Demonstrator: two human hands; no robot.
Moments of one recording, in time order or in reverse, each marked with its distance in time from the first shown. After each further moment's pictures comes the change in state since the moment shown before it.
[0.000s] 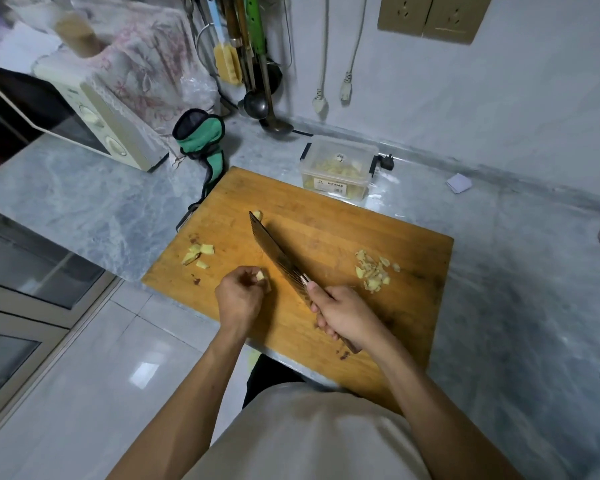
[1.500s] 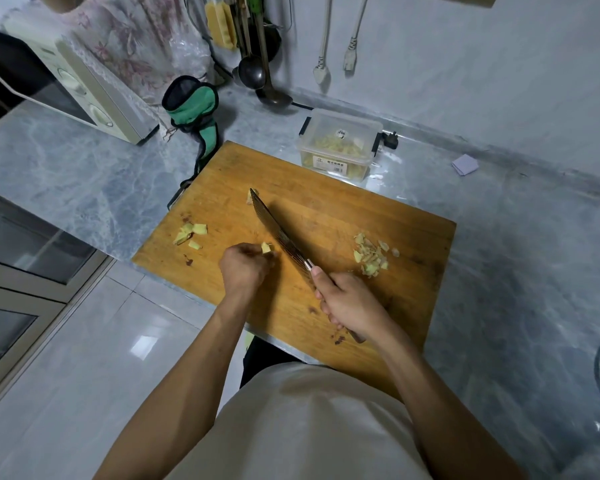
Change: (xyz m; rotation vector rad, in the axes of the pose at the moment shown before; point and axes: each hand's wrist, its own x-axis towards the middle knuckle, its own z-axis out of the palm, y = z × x) left_hand 0.018 0.019 0.019 -0.090 -0.042 -0.240; right_hand -0.009 0.001 -0.010 -0.034 0.006 -0.022
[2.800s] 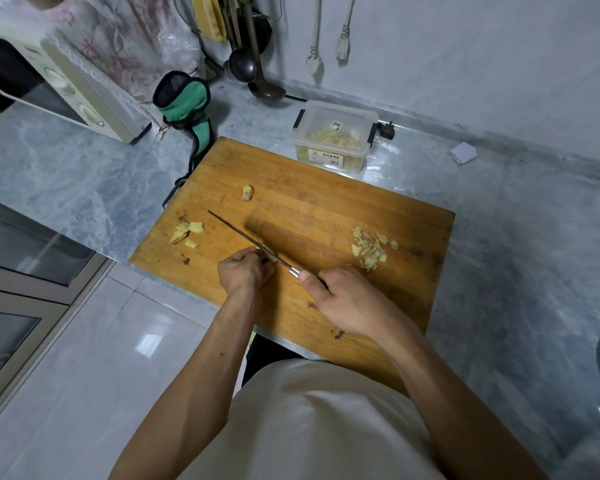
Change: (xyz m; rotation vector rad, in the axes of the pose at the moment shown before) left_hand -0.012 -0.004 0.011 -0.391 0.125 -0.279; right_hand -0.024 -0.030 -0.010 -0.419 -0.058 -0.152
